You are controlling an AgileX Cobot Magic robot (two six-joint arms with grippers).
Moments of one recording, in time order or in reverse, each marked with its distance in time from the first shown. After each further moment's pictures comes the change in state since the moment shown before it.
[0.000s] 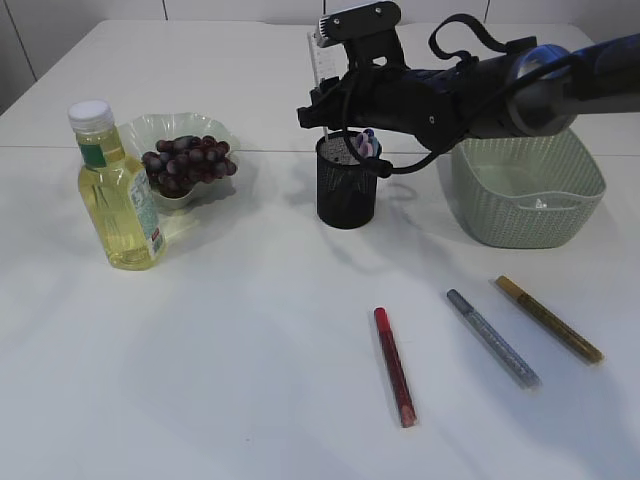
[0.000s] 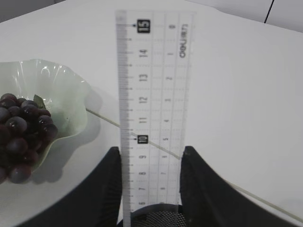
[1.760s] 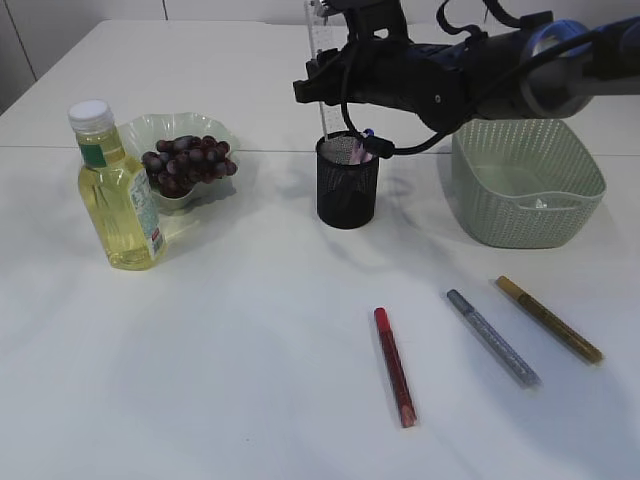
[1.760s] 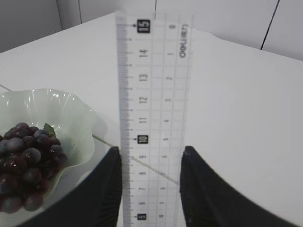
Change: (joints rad) left arm 0.000 0.000 0.000 -0.022 0.000 0.000; right arm 0.010 -0.052 0.002 -0.004 -0.015 0.002
